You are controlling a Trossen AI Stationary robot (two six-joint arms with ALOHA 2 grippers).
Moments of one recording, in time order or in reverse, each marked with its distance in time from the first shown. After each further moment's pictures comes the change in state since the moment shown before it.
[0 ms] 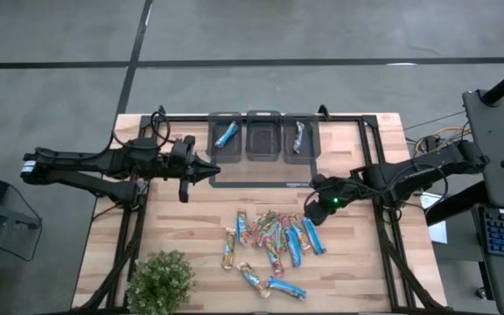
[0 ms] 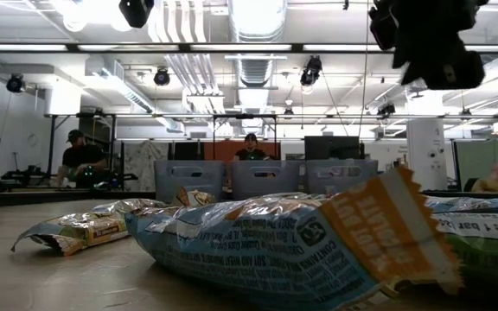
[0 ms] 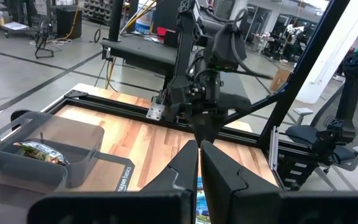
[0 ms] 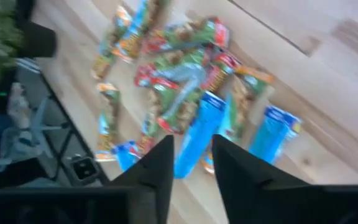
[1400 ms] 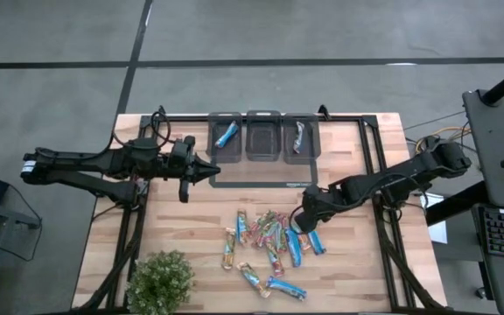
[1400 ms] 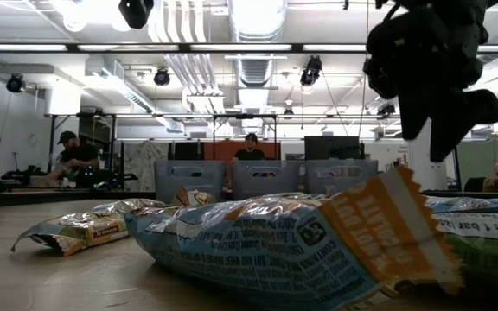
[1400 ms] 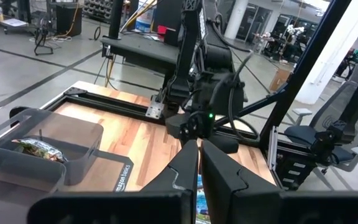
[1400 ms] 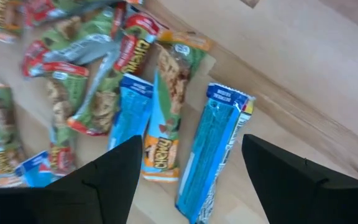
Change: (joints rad) left arm 0.000 0.001 0.000 -0.006 0.000 -0.013; right arm 0.022 0.249 -0.002 -0.047 0.010 0.074
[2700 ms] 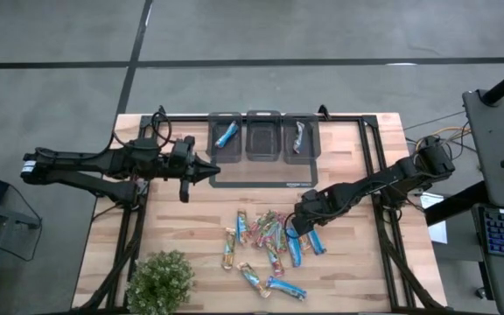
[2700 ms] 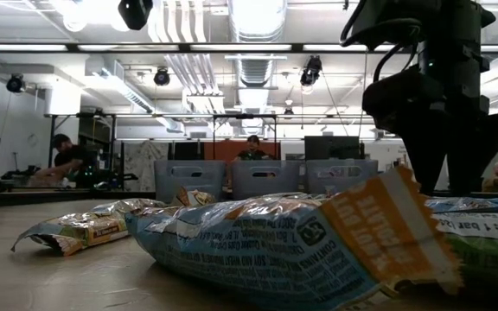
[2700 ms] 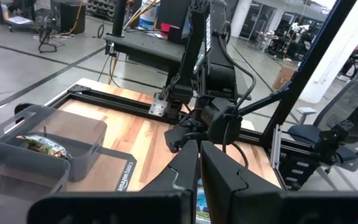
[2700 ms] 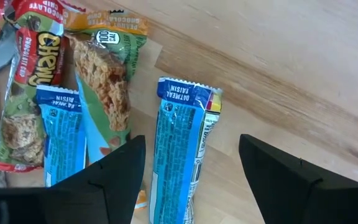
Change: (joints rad) left arm 0.001 0.000 0.000 -0.012 -0.017 -0.002; right arm 0.002 0.156 0.001 -0.020 -0.013 0.131
